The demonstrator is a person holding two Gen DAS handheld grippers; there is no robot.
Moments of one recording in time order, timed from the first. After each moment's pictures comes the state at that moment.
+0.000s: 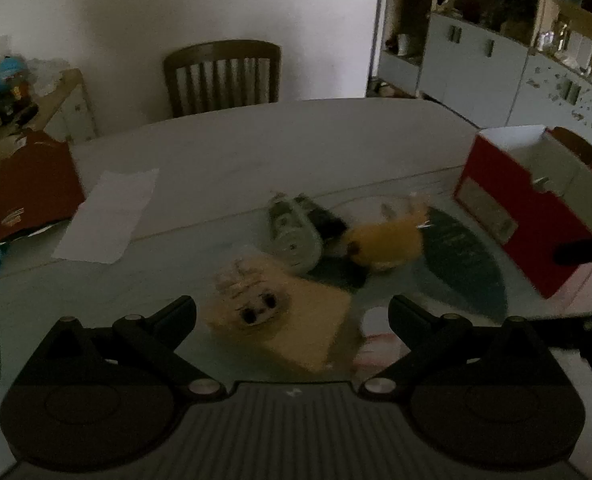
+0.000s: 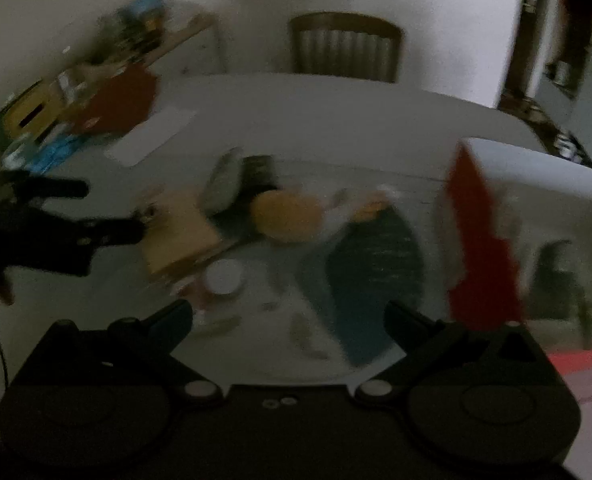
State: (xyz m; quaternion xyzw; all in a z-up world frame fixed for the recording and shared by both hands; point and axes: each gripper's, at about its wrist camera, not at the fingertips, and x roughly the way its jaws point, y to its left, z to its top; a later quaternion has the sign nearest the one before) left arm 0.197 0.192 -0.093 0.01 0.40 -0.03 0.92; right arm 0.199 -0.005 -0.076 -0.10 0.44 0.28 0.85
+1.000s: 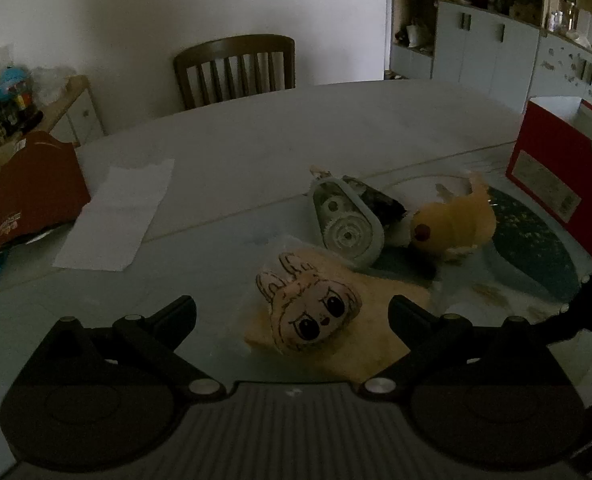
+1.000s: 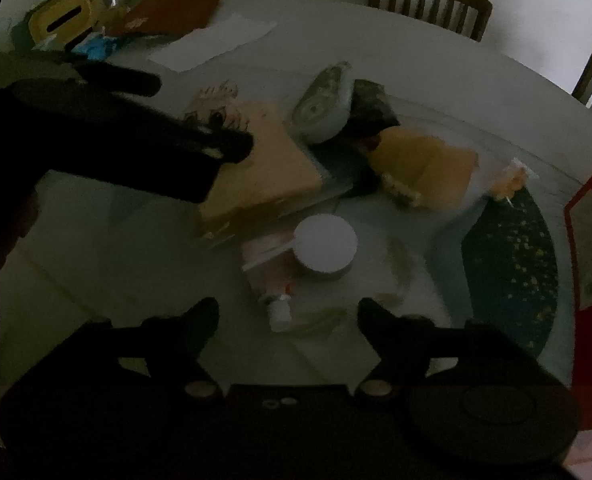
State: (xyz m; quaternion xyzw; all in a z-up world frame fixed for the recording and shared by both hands) left arm 0.228 0.212 -0.143 0.04 0.39 -0.01 0.92; right arm 0.202 0.077 -0.148 -0.17 0.49 0.32 0.80
